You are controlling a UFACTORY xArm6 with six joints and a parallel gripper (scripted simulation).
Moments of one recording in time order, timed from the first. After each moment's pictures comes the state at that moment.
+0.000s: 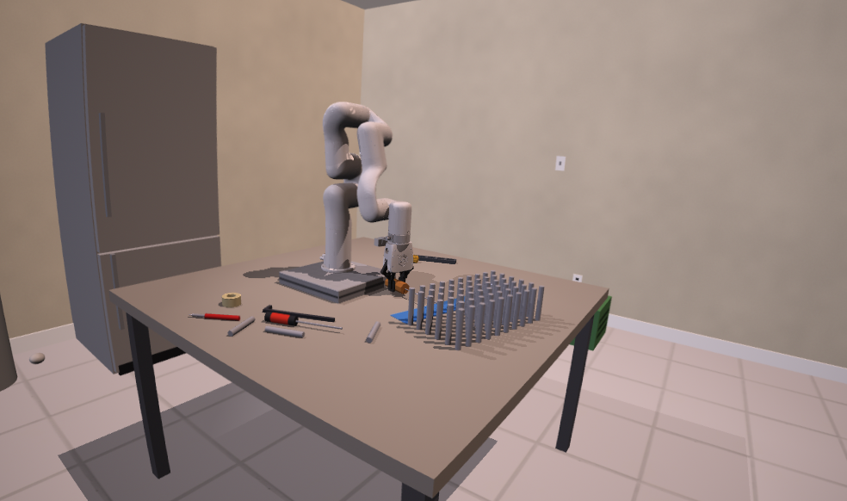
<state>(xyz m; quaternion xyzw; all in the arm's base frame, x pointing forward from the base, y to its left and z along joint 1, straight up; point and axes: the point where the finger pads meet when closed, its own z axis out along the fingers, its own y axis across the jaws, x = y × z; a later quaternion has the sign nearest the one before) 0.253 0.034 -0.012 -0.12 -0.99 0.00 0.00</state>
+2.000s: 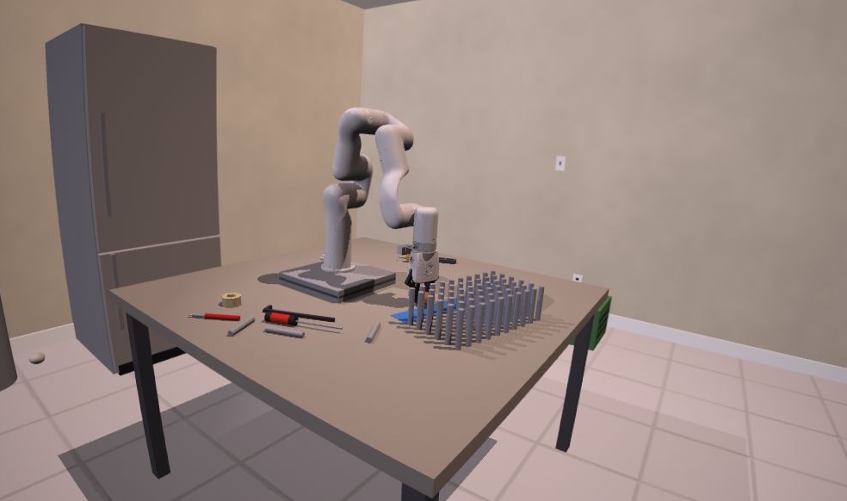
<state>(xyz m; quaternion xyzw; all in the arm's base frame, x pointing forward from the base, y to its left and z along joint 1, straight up) 0.380 0.001 -0.013 -0.12 -0.99 0.00 0.00</state>
